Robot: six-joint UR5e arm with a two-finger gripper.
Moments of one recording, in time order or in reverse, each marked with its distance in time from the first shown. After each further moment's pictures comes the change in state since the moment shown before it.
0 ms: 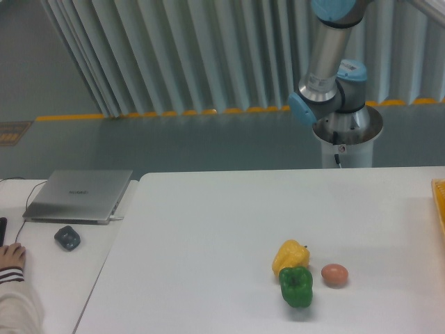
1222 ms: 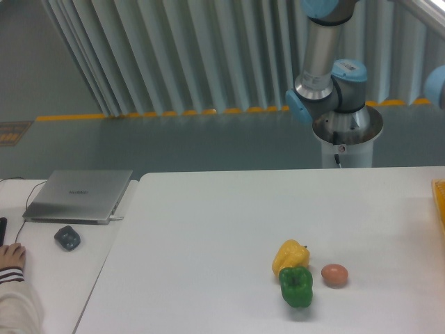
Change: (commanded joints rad) arm -0.012 -0.017 0.011 0.009 0.206 0.139
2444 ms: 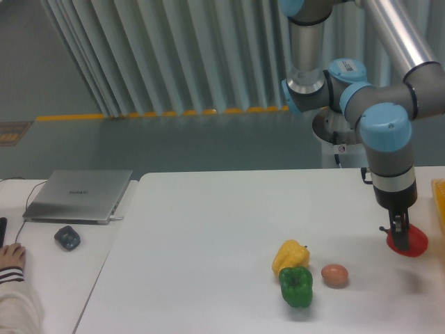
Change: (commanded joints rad) arm -0.328 0.047 0.005 -0.135 0.005 -0.583
